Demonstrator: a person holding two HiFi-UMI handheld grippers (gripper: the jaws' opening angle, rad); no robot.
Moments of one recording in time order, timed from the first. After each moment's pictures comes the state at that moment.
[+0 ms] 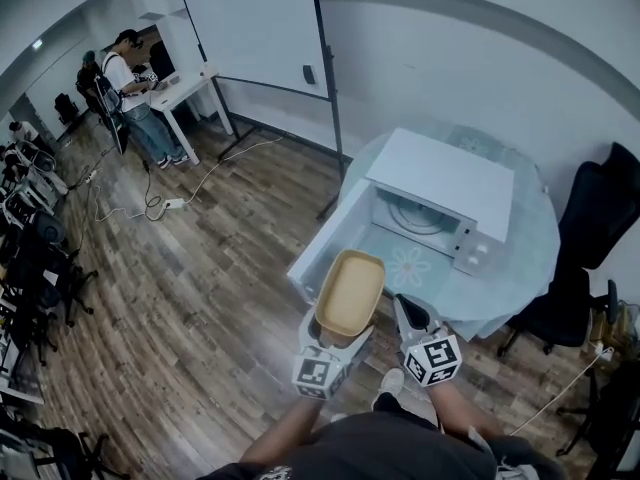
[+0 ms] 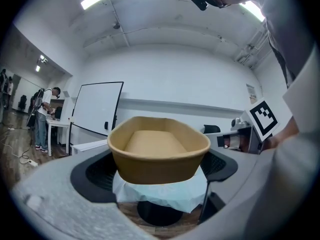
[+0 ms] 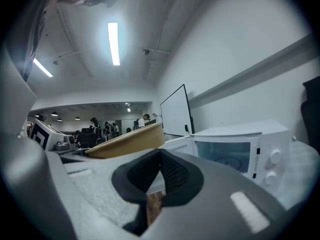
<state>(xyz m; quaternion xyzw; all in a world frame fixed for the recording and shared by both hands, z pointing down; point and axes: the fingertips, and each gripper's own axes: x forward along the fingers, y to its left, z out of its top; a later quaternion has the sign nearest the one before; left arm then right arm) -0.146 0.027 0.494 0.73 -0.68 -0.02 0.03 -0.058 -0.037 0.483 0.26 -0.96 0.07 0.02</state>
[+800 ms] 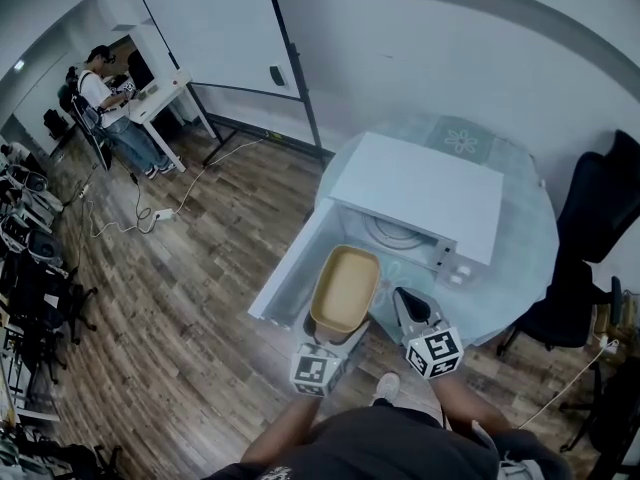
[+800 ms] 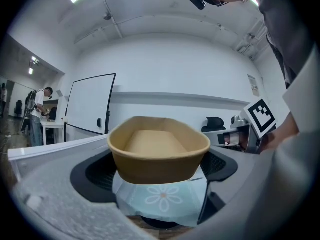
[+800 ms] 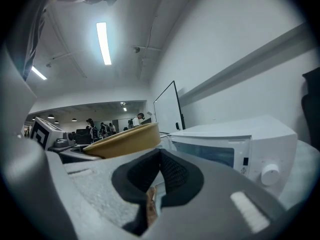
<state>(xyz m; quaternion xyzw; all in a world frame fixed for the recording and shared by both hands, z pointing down) -0.121 -0.102 0.506 0.73 -0.68 0.02 0.05 -0.022 -0.173 0.499 0.27 -0.96 0.09 0.03</state>
